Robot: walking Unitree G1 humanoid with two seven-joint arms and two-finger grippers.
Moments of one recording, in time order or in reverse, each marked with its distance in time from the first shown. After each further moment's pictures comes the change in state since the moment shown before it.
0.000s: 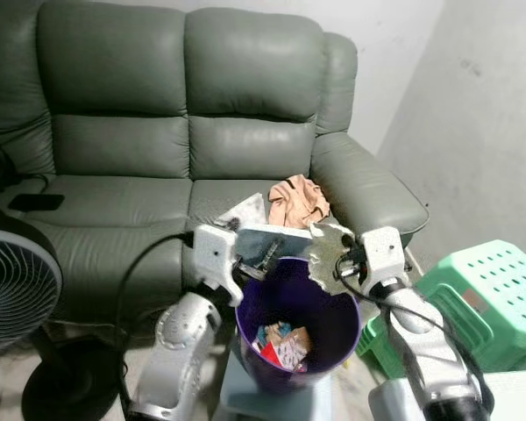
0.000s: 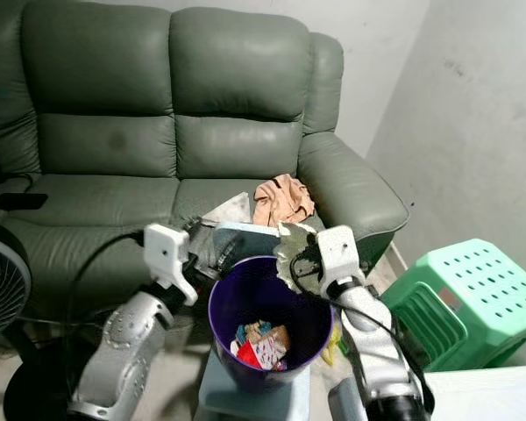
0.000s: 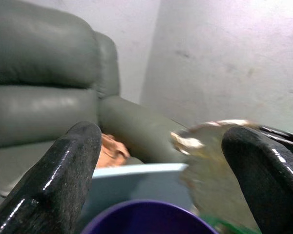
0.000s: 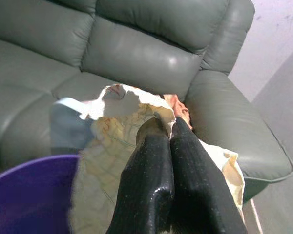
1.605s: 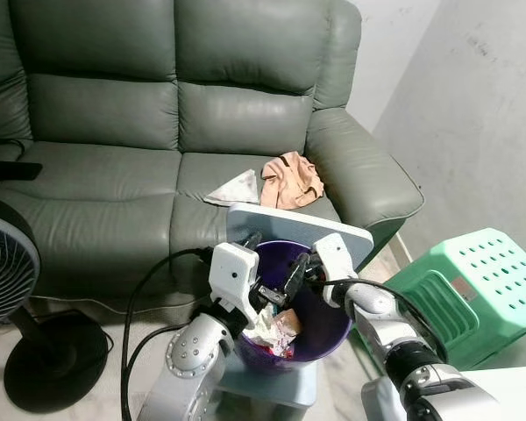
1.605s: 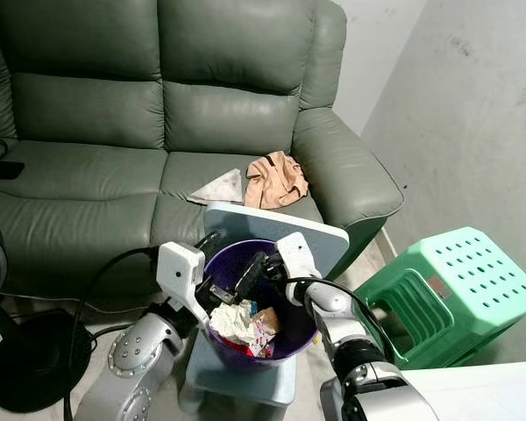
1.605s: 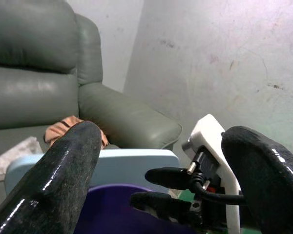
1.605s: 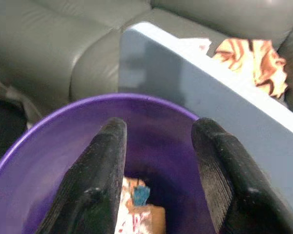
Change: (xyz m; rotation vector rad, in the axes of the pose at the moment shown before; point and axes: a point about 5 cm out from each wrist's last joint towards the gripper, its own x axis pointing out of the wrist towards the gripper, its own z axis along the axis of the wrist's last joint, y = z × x) left arm -0.010 -0.020 0.013 0.039 -0.021 -0.043; right arm 0.035 0.035 -0.033 0.079 0.107 0.289
